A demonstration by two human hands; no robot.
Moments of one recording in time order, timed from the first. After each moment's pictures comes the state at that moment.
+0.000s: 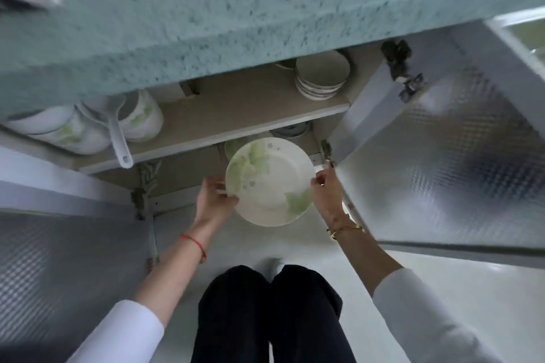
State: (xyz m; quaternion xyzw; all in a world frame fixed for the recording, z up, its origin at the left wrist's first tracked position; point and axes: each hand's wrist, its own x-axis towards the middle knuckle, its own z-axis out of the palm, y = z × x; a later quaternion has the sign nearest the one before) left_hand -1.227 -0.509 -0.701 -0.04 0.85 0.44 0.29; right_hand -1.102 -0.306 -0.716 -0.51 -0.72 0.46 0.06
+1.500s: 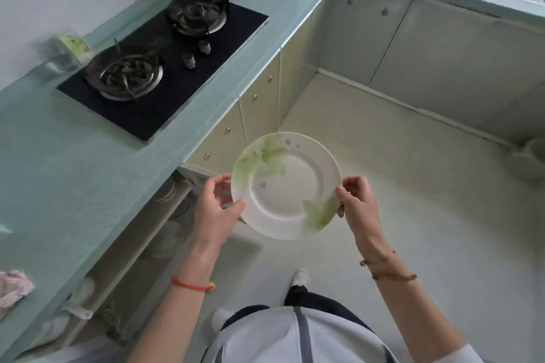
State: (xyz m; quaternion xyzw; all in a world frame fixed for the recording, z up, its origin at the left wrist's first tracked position) left_hand -0.942 -0.332 -0.143 0.32 0.71 0.46 0.42; right_hand -0.706 -0.274 -0.159 -0.64 -0.41 0.51 0.40
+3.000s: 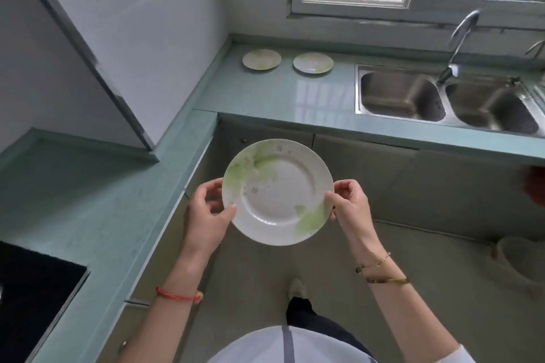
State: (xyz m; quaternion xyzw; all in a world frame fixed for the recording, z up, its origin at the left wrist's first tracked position) left_hand -0.671 0.549 -0.105 0.49 0.63 0.44 0.42; right_hand -0.426 0.543 -0.120 -0.66 -0.33 0.44 0.51
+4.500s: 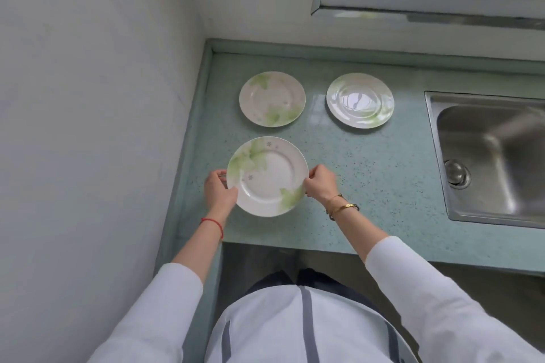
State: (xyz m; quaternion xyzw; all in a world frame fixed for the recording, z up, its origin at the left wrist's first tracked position) left_hand -0.688 1.259 -0.270 0.46 0.76 0.21 0.40; right_hand -0.467 1.228 -0.255 -0.82 -0.36 0.41 0.18
